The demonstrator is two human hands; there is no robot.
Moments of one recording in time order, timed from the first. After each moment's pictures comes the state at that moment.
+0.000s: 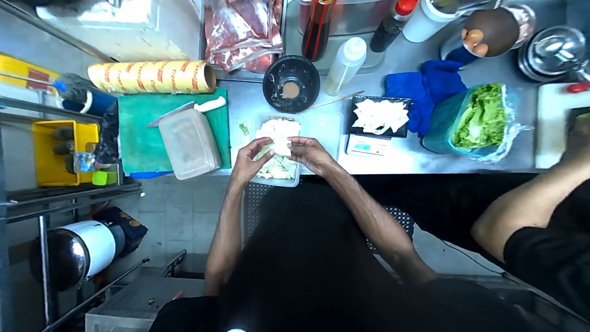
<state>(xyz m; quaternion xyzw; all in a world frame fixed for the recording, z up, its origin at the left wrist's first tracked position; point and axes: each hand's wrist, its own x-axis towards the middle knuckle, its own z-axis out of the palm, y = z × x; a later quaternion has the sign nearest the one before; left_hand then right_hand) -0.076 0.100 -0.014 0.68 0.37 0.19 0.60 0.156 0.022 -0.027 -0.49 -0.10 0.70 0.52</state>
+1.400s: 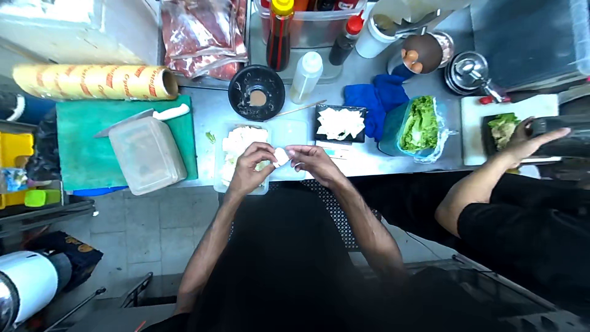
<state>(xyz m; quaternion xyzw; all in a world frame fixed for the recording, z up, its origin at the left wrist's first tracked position) 0.018 0.068 -0.004 0.73 0.19 0.30 0.59 0.232 -0.044 0.019 -0.55 -0.25 0.62 0.50</state>
